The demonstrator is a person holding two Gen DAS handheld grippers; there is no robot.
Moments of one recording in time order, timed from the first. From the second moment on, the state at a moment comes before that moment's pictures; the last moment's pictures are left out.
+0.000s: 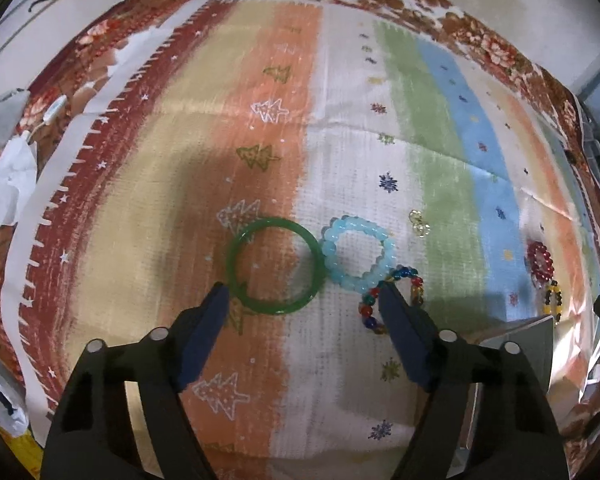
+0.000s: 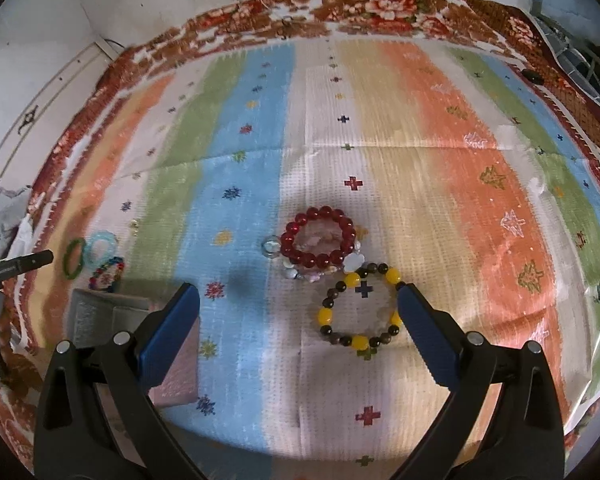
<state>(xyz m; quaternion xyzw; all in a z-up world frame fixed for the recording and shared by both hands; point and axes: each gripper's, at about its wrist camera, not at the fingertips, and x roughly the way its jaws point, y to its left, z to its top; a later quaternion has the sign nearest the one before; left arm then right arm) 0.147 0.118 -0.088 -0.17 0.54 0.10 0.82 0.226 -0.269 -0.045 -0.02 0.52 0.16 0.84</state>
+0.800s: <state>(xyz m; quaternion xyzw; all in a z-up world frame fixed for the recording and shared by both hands) 0.207 0.155 -0.135 -0.22 0.59 0.14 0.76 0.330 -0.272 -0.112 0.03 0.62 0.11 0.78</state>
